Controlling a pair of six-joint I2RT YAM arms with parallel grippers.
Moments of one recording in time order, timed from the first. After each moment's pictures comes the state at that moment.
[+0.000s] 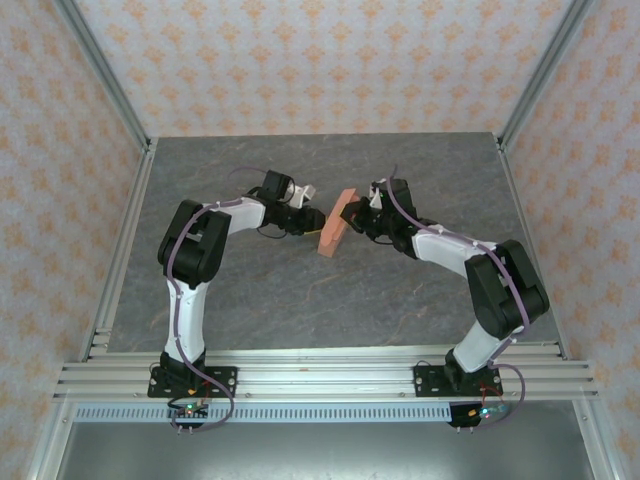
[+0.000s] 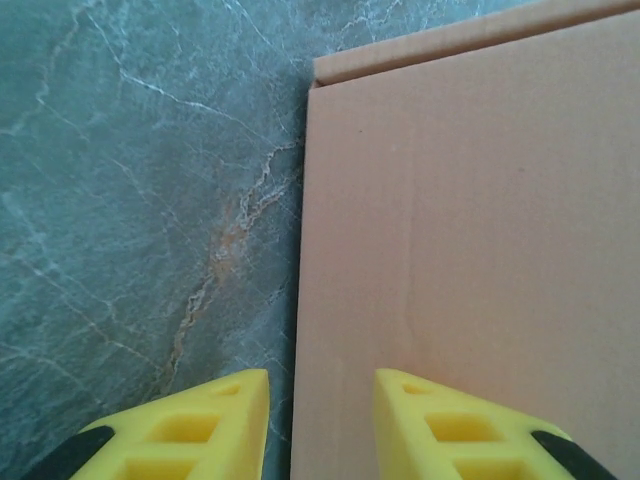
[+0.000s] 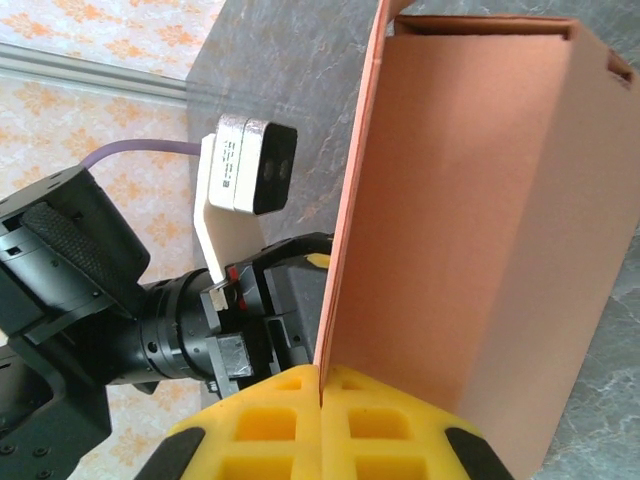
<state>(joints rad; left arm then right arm) -0.31 2.14 1.35 -0.17 0.77 -0.45 0.44 1.65 0.93 0.16 -0.43 1.02</state>
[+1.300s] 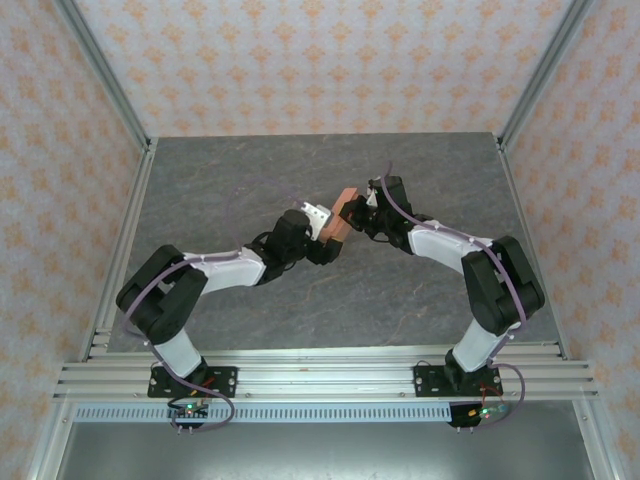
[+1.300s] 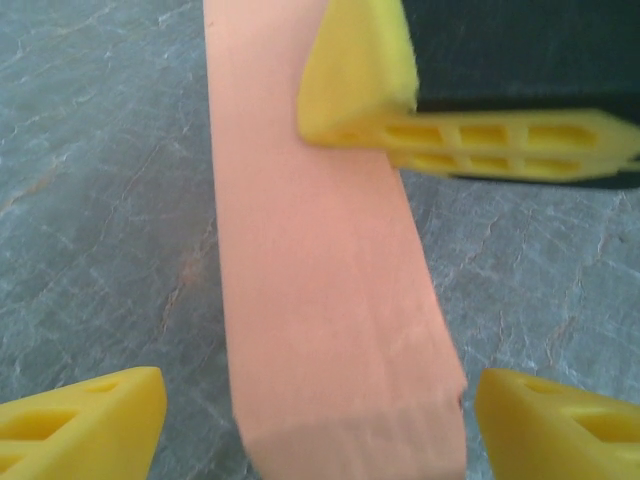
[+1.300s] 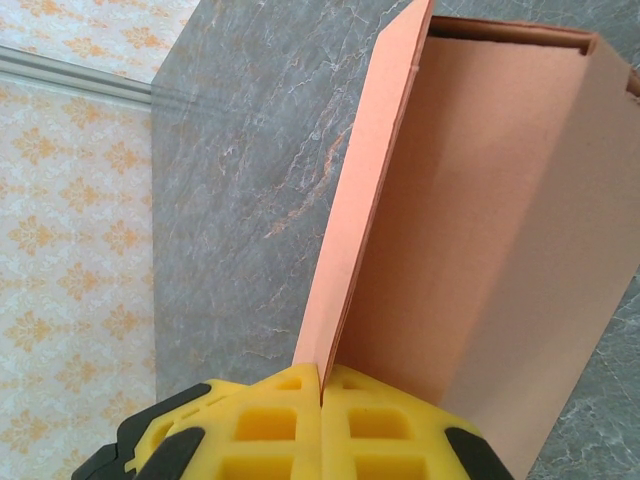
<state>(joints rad) -0.64 1.69 0.85 0.27 0.01 -0.10 0.45 1.68 0.98 0.09 -0.37 0.95</state>
